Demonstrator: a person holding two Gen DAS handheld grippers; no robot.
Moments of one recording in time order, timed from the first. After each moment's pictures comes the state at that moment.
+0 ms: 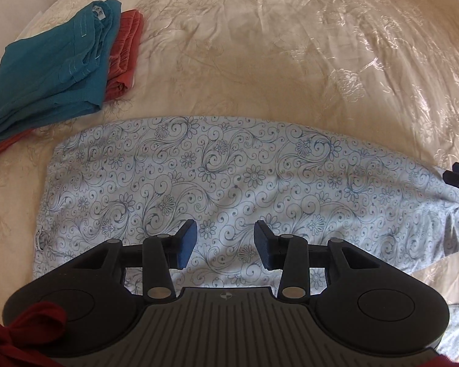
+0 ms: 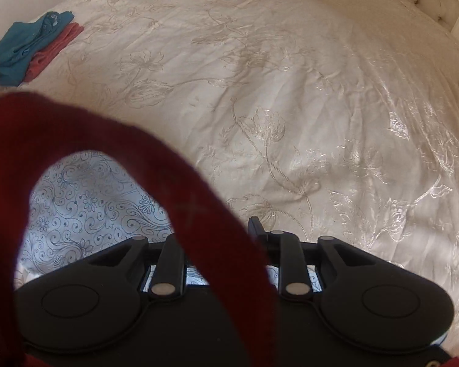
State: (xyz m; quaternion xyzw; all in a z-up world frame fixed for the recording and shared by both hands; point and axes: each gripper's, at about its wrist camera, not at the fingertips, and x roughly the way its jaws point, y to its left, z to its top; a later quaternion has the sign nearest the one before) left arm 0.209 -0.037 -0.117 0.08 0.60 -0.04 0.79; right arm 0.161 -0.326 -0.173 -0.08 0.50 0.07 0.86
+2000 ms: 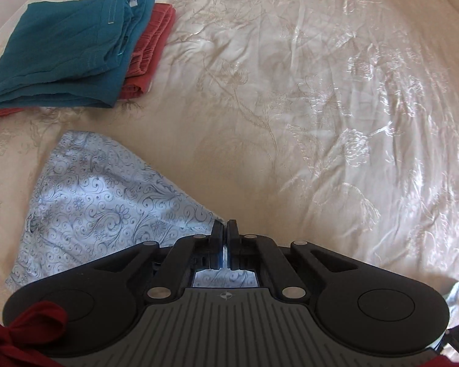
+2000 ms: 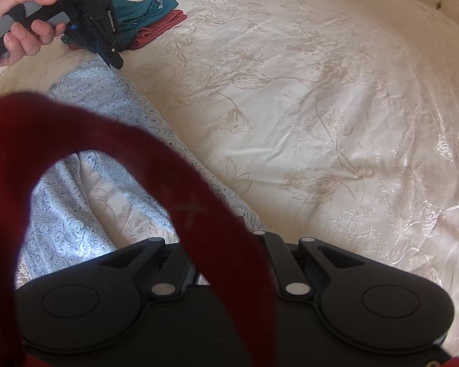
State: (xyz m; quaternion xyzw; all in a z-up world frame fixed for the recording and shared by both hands) left arm 0.238 -0.023 -0.081 -0.04 0.62 0.00 0.78; right arm 0.064 -0.311 -0.123 -0.10 0.47 0.20 0.85
